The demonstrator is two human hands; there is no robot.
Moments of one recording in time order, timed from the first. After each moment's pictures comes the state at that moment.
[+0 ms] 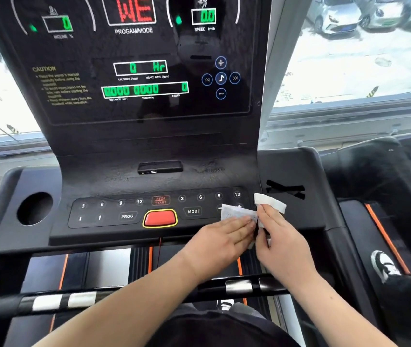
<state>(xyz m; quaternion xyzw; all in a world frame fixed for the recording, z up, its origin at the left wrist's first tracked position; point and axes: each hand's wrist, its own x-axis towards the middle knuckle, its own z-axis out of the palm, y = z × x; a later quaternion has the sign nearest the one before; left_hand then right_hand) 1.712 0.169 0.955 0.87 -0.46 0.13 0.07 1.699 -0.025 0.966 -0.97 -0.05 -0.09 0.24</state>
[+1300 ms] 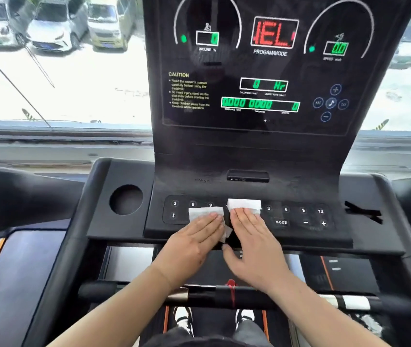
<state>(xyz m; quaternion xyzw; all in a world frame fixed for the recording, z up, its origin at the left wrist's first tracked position) 1.664 0.411 0.940 0.93 -0.30 0.17 0.11 1.683 0.200 0.980 -0.97 -0.22 0.02 0.13</state>
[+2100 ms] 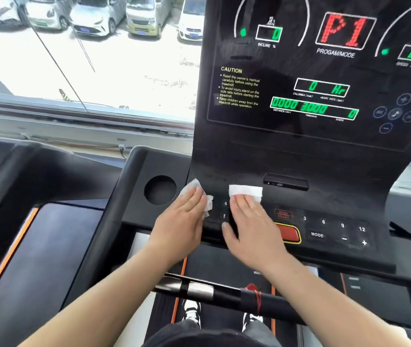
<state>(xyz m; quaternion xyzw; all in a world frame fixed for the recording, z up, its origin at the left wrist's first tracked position) 1.663 0.480 0.969 0.98 -0.03 0.12 0.18 1.718 0.277 0.995 -0.95 -0.28 0.07 0.10</state>
